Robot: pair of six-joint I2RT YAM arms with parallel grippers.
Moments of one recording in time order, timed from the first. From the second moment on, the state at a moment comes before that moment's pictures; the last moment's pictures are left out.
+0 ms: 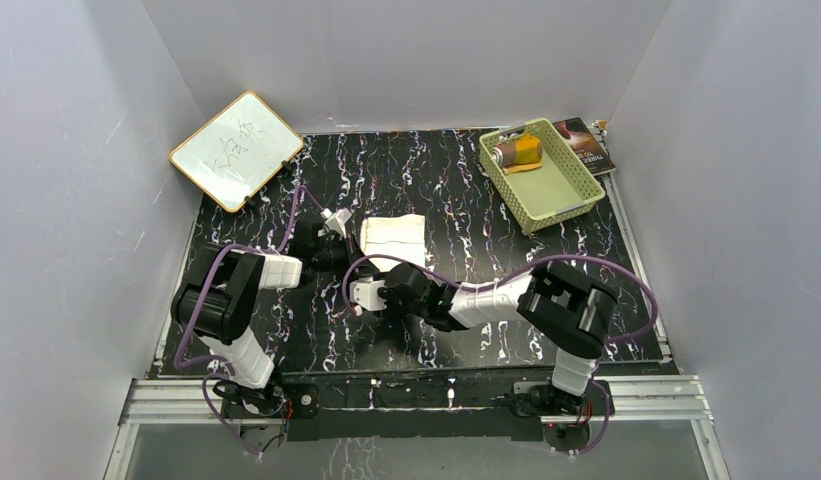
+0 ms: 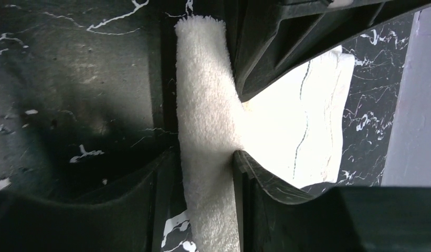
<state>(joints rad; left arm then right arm) -0.29 1.70 0.61 0.32 0.65 -0.55 1.06 1.75 0.82 0.27 0.16 -0.79</state>
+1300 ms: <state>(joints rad) -0.16 1.17 0.64 -0.09 0.50 -0.57 0.70 1.83 1.06 -0.07 -0.71 -0.04</state>
